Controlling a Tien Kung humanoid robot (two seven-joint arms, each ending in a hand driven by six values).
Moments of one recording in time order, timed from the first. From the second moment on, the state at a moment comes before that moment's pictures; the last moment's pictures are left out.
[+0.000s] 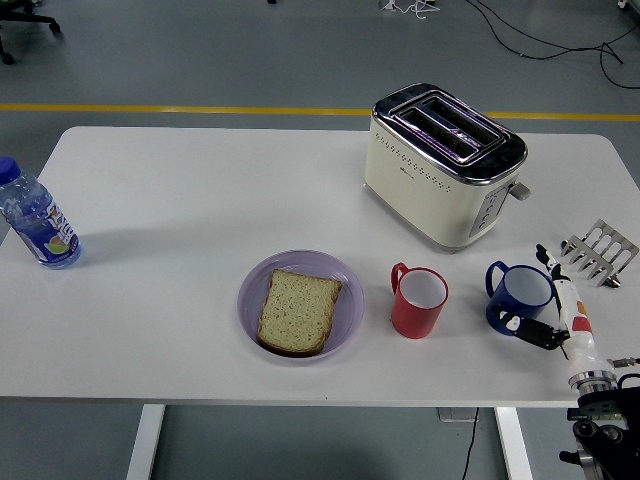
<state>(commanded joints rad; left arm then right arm) -0.13 0.02 -0.60 -0.18 1.68 -0.12 0.32 0.11 -0.19 1.12 1.07 -1.36 -0.49 0.36</state>
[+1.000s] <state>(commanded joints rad) -0.11 0.03 -0.62 -0.18 1.72 -0.12 0.32 0.02 -0.21 1.27 1.56 -1.24 -0.42 0.25</state>
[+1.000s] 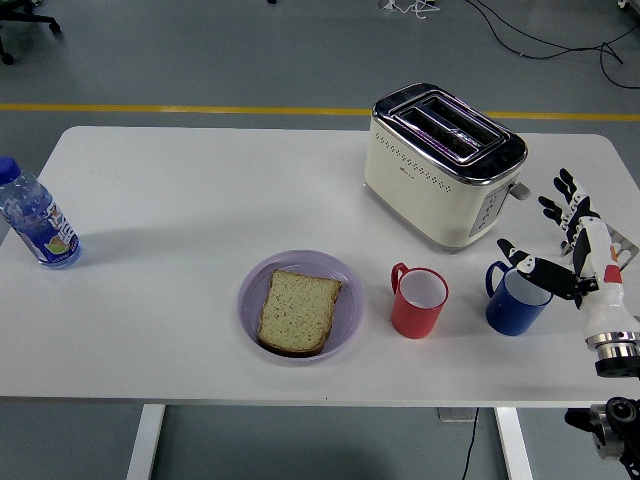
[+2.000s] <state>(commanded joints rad) -0.09 0.02 -0.63 -0.18 1.74 -0.13 0.33 0.02 -0.16 1.61 1.41 -0.07 -0.07 -0.02</state>
